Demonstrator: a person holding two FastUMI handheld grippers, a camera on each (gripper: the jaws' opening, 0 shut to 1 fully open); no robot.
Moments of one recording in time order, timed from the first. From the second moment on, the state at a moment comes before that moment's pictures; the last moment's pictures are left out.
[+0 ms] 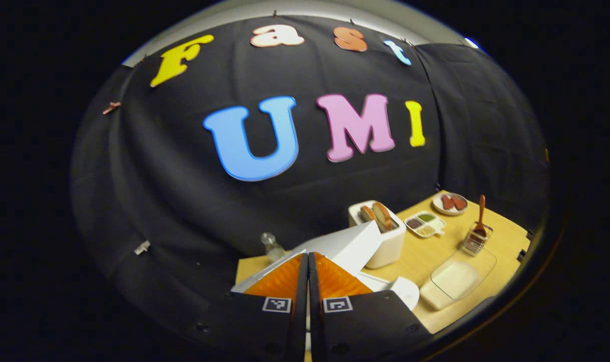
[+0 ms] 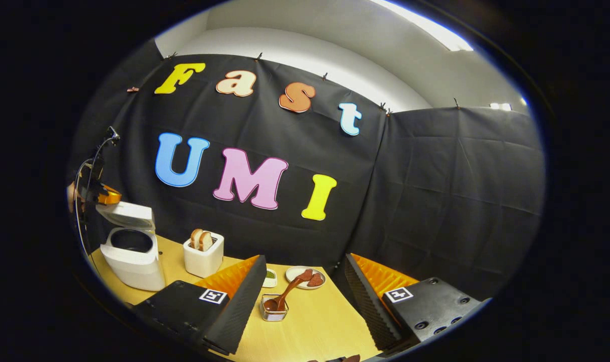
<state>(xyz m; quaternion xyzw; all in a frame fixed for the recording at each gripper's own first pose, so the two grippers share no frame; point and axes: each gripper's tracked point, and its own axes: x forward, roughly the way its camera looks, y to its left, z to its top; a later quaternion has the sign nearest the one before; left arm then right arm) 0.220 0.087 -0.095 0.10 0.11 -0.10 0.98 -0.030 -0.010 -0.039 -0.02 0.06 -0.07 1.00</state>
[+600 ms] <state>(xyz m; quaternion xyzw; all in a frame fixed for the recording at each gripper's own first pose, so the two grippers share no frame) 0.113 0.093 -0.012 0.02 -0.05 -0.02 1.00 -0.032 -0.029 -0.026 -0.04 0.01 -0.07 1.00</state>
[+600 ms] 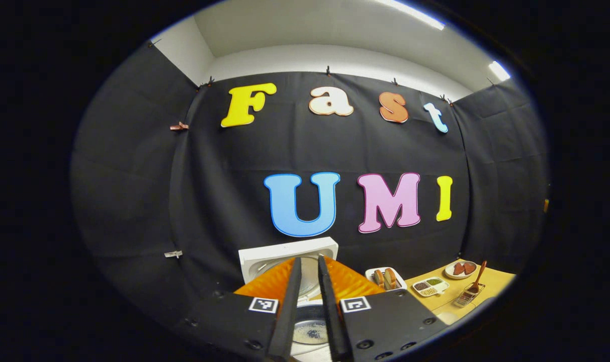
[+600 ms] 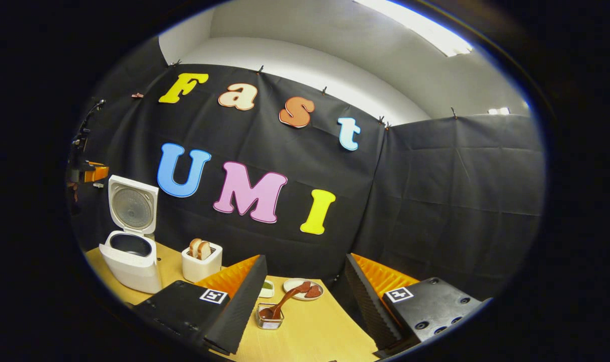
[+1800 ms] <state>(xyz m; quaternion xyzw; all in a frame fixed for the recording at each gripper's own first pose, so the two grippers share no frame) 0.003 0.038 -0.034 0.00 0.00 0.05 1.00 0.089 -0.037 -0.183 0.05 0.12 0.08 0.99</state>
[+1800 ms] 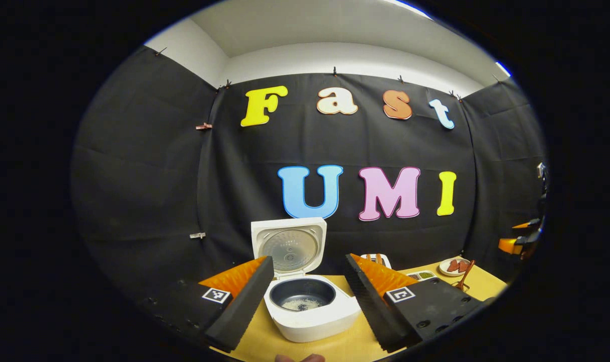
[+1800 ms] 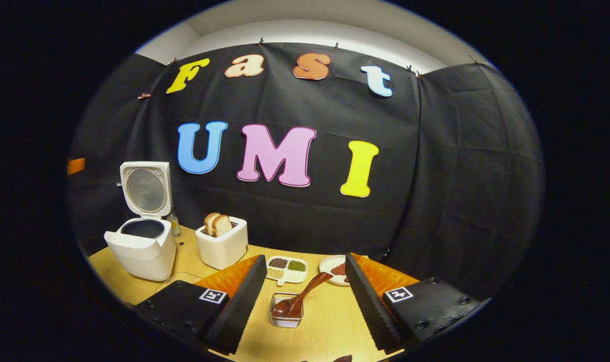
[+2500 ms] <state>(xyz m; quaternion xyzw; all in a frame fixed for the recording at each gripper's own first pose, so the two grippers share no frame) -0.032 0.013 -0.055 -0.01 0.04 0.13 0.99 0.179 -0.006 -0.364 0.15 0.28 0.13 0.94</state>
